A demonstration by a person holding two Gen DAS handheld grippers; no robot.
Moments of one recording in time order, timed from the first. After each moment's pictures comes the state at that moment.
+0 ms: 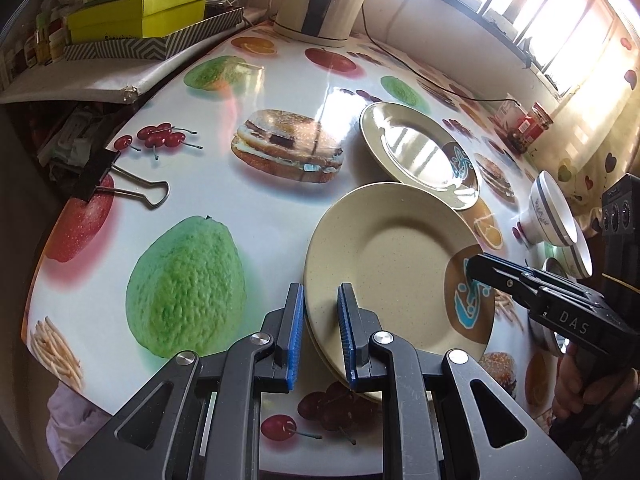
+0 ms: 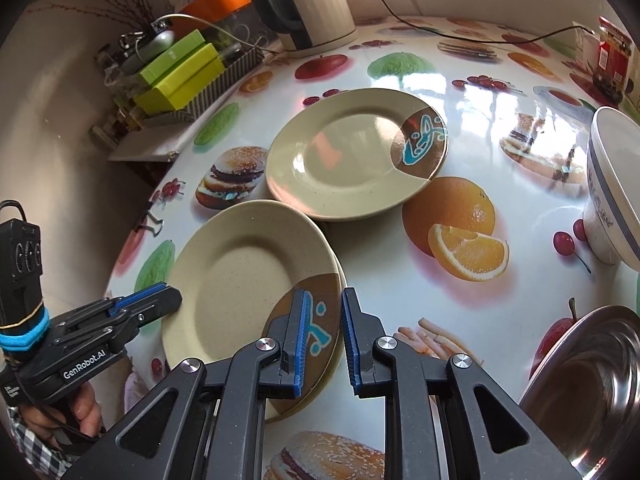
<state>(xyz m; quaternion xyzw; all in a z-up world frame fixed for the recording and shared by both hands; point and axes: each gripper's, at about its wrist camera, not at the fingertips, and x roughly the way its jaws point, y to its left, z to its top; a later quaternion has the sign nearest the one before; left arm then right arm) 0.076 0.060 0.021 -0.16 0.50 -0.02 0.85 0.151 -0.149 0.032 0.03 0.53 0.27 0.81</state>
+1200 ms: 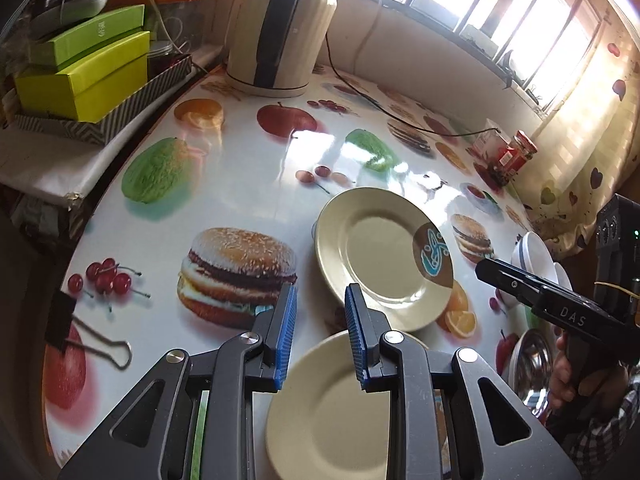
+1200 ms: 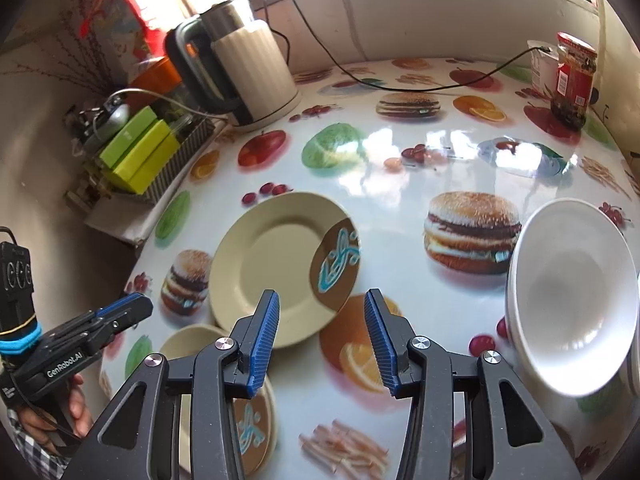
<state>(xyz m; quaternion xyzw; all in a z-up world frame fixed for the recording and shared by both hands) 0.175 0.057 0.062 -0.14 0.47 -0.07 0.87 0.229 -0.191 0.070 0.07 0.49 0.20 0.84</state>
